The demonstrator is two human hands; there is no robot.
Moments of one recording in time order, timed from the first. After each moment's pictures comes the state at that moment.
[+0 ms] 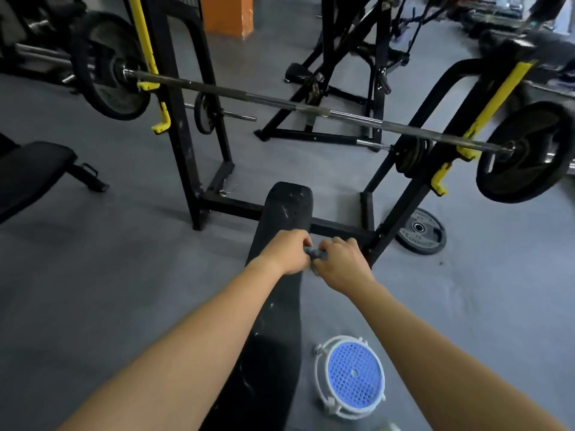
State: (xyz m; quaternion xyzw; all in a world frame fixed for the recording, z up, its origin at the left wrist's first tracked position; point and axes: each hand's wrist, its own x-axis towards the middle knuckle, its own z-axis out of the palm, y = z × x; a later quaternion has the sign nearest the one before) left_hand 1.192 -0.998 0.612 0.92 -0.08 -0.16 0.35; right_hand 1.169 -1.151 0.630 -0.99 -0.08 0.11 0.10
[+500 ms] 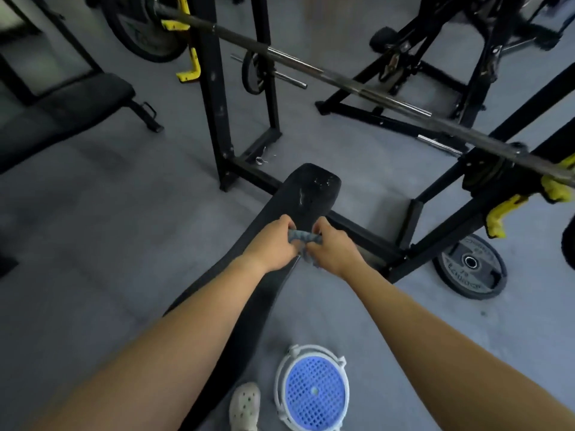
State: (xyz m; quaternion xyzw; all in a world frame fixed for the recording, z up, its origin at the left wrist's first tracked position) left_hand 1.279 -1.110 0.543 0.90 0.16 -0.09 0.39; right_hand 1.343 -1.262 0.557 -0.92 -0.19 0.27 0.23
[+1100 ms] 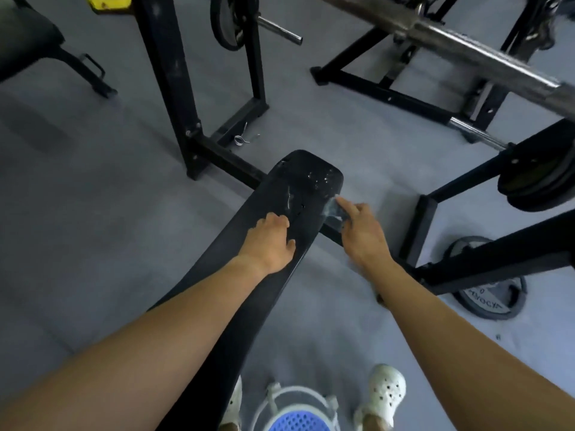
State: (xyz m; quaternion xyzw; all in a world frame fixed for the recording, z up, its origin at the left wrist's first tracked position) left_hand 1.471 -1.069 0.347 0.94 0.15 -0.12 0.27; right_hand 1.569 -1.249 0.366 -0.95 -0.15 0.15 0.22
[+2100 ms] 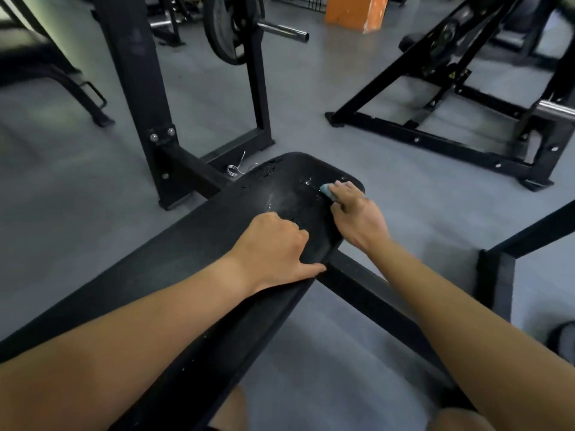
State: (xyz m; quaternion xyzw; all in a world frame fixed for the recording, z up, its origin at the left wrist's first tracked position) left_hand 1.640 -1.085 0.071 0.99 -0.03 0.12 -0.07; right_hand 1.795 -1.224 0.060 -0.89 -0.35 -0.04 0.29
